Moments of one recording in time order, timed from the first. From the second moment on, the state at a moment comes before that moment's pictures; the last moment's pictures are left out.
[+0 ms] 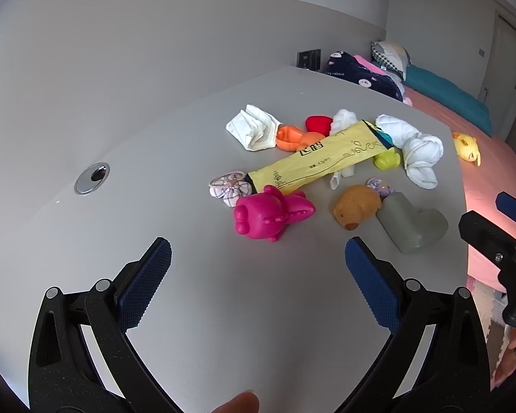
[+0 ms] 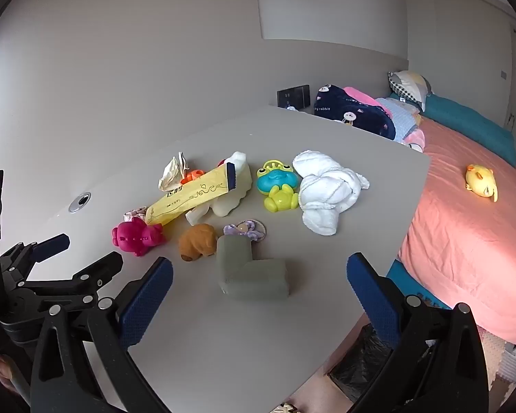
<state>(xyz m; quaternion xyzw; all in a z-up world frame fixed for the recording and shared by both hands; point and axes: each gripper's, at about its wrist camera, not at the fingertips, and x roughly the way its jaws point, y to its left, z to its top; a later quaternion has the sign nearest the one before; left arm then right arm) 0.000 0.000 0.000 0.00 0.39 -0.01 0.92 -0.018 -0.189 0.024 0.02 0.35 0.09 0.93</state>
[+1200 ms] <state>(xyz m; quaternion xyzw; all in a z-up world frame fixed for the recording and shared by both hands) -0.001 0.000 0.003 -0.02 0.40 -0.02 0.92 -0.021 -0.193 0.025 0.01 0.35 0.09 0.93</state>
